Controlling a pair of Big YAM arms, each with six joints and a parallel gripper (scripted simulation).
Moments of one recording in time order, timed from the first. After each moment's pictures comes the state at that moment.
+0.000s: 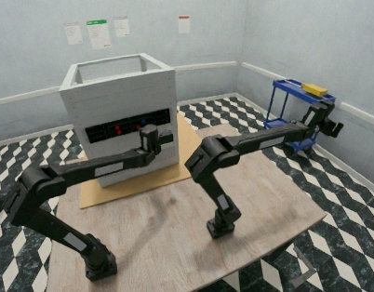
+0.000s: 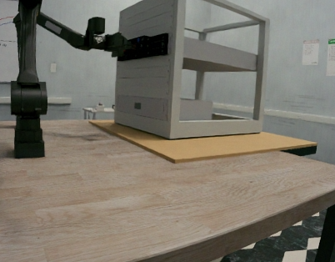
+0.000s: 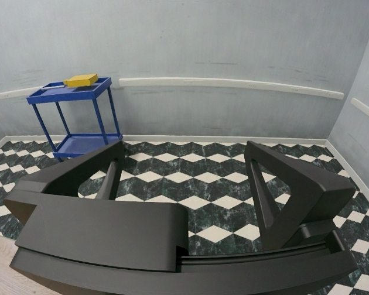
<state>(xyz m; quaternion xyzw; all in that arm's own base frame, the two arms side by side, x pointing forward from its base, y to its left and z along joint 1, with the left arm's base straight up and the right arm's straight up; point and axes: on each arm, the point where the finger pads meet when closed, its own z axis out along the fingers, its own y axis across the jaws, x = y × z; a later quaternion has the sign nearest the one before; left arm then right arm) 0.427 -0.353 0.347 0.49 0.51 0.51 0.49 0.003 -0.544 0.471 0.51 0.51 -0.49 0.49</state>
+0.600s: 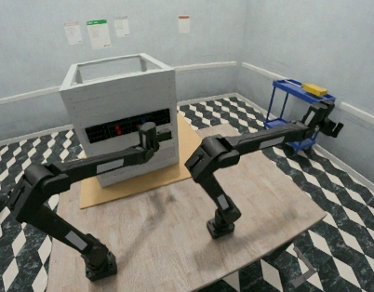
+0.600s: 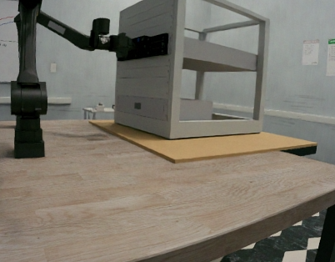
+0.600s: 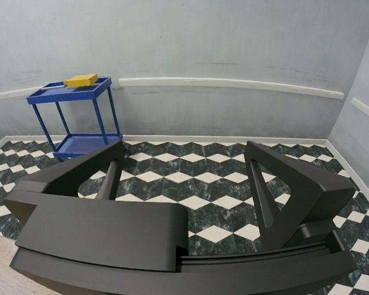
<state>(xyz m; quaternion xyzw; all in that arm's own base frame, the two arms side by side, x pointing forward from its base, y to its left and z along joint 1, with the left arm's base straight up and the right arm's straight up) 0.448 -0.351 0.348 0.49 0.51 0.51 0.49 0.003 -0.544 0.471 0.51 0.51 -0.49 0.49</state>
